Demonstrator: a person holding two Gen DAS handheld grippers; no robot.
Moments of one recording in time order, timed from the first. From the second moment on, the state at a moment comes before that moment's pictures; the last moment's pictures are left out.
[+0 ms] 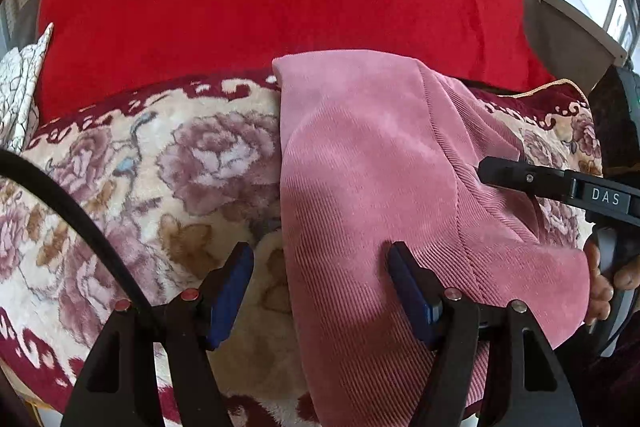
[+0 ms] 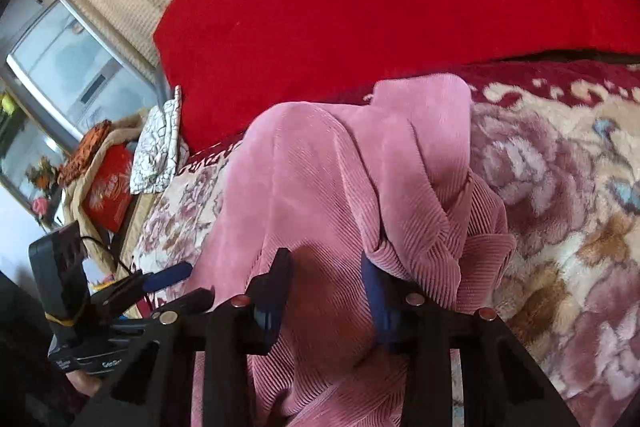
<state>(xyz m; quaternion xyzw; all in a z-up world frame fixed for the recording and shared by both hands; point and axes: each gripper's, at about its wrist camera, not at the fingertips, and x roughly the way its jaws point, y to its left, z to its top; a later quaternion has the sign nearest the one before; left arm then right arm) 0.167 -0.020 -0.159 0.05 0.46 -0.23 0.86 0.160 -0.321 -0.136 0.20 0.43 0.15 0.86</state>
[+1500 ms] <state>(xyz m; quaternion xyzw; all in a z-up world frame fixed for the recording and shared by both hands) 0.016 -0.026 -0.038 0.13 0.29 -0.10 0.94 -0.013 -0.342 -0.014 0.16 0.32 0.10 0.93</state>
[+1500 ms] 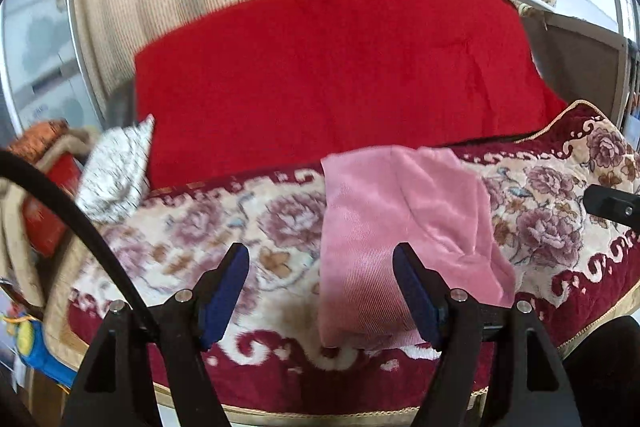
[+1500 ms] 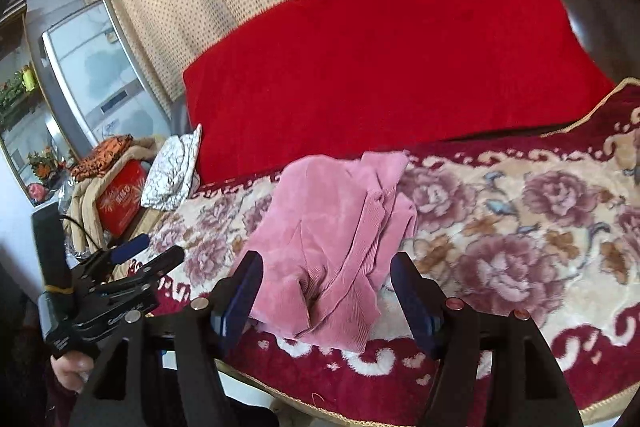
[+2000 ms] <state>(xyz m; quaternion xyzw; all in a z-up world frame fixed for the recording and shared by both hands) -0.053 -0.012 0.047 0.09 0.21 -0.07 0.97 -0.077 -0.313 0.056 0.09 0.28 0.07 0.95</state>
